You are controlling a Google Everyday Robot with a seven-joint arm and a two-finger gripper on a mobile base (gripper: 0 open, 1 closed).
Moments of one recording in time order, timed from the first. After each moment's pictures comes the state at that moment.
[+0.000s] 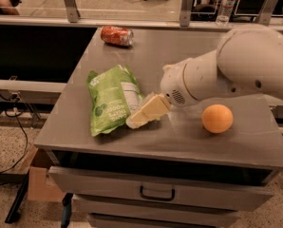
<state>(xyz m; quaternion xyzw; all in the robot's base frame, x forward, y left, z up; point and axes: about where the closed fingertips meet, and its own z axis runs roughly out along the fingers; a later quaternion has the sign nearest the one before) 0.522 -0.020 0.880 -0.48 0.77 0.15 0.39</state>
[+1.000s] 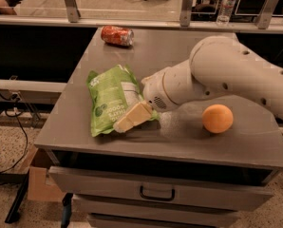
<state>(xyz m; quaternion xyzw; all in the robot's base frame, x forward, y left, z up) 0.530 0.018 0.845 -0.51 0.76 0.18 0.37</state>
